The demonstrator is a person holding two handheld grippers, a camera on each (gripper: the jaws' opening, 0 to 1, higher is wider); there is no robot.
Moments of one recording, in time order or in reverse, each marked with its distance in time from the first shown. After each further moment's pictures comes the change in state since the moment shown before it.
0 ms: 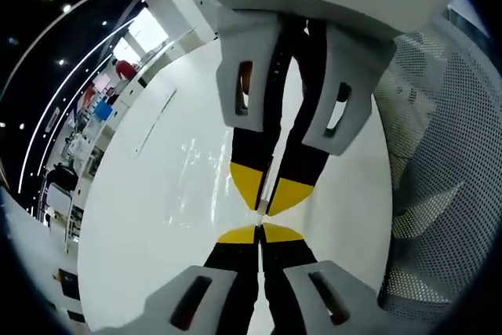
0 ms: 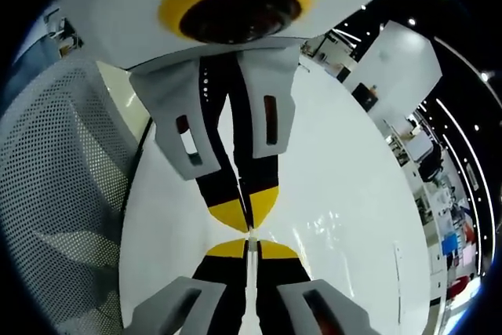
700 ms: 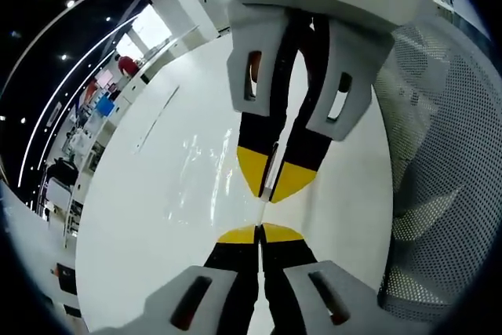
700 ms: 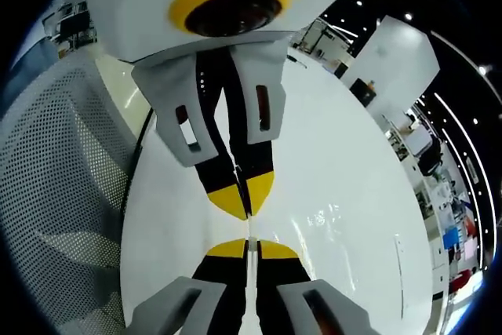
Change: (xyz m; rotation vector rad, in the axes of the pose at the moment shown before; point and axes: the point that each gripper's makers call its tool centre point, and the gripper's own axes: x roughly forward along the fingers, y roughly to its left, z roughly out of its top) left arm 0.001 0.003 -0.005 -0.026 0.006 0.008; right arm -0.005 -0.001 -0.008 0.021 0.012 -0.002
